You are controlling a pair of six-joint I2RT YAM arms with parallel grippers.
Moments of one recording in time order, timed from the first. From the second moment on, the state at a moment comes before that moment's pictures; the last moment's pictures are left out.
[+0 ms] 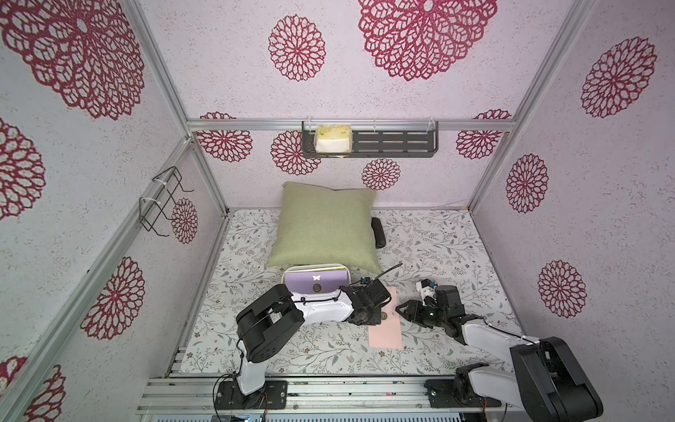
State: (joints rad) left arm -1.02 1.92 1.18 -0.42 -0.05 -0.92; right arm 0.26 1.22 0.28 0.09 -0.52 0.59
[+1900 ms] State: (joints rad) left arm -1.04 1.93 1.19 -0.45 -0.08 -0.95; right arm 0.26 1.31 0.27 0.23 -0.61 0.64
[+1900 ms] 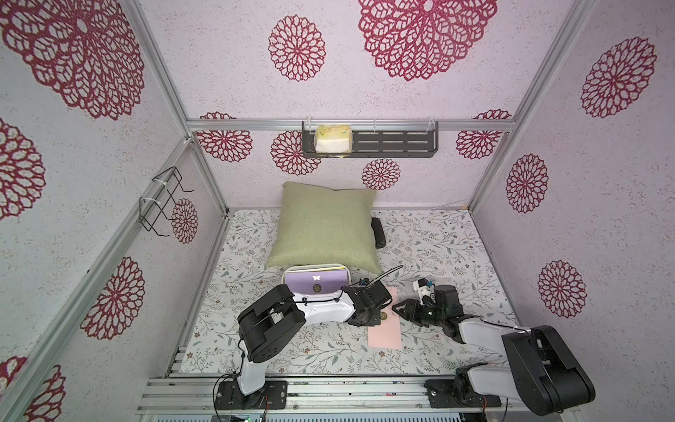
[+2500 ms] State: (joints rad) left arm -1.03 1.93 1.20 -0.47 -0.08 -0.95; right arm 0.25 1.25 0.23 0.31 -0.68 0.85
